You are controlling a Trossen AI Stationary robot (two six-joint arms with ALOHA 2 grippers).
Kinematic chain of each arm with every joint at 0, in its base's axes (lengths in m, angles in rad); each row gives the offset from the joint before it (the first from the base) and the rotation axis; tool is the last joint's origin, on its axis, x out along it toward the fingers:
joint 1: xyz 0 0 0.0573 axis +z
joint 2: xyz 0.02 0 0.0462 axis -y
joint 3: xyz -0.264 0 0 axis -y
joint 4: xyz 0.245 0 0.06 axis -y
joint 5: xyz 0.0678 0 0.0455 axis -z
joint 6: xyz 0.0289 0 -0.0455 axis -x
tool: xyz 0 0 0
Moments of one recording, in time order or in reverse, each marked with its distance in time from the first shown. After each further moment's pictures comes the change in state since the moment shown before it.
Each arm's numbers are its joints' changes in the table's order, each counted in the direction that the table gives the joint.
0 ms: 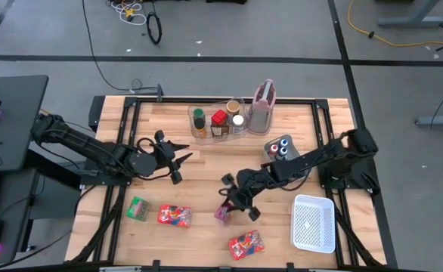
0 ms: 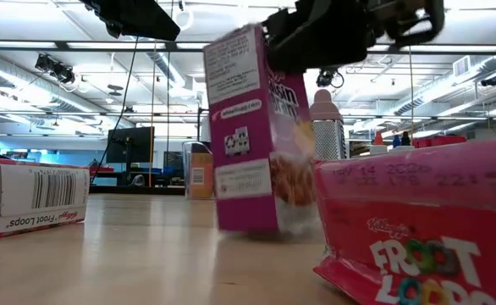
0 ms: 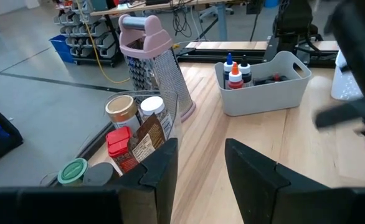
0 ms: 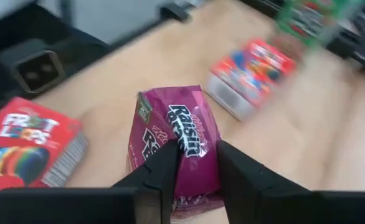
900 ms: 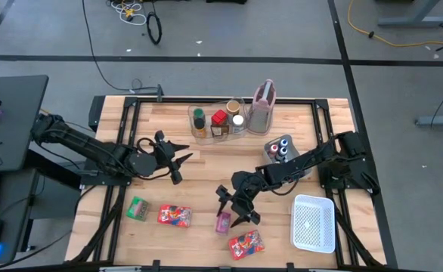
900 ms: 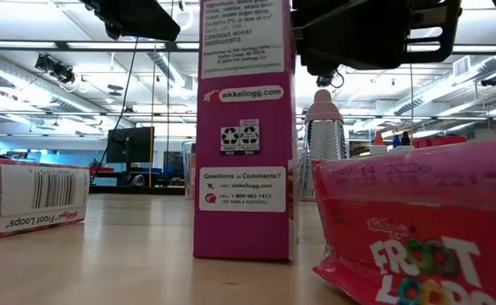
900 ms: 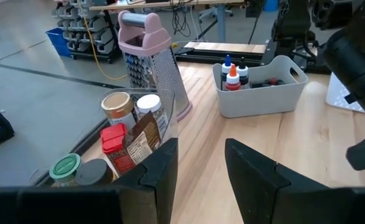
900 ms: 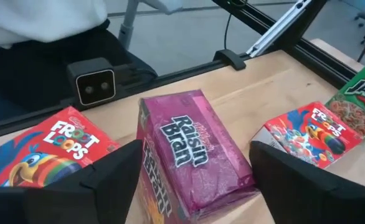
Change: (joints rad) left arm 0.000 0.000 0.000 0.001 0.008 0.049; right arm -0.005 -0.095 0.006 0.135 -0.242 0.153
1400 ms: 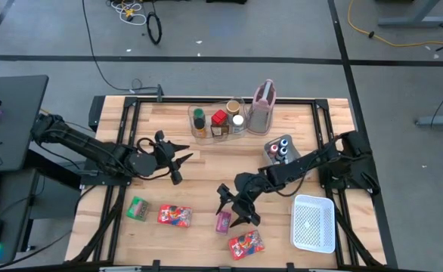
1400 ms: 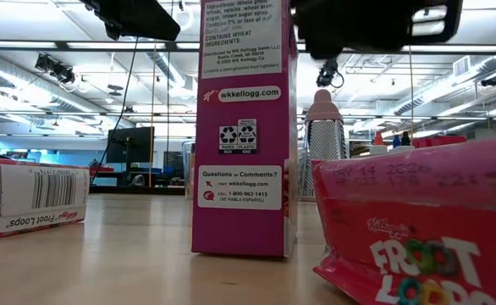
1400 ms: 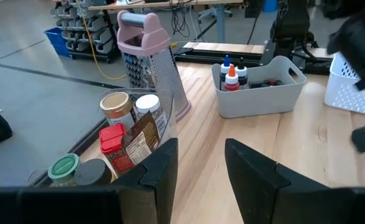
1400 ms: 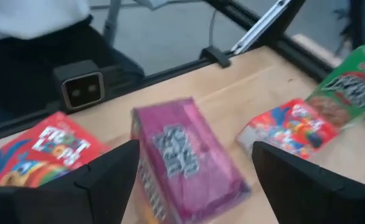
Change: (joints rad) left arm 0.000 0.000 0.000 0.001 0.004 0.003; right arm 0.031 0.048 -0.003 0.000 0.116 -0.034
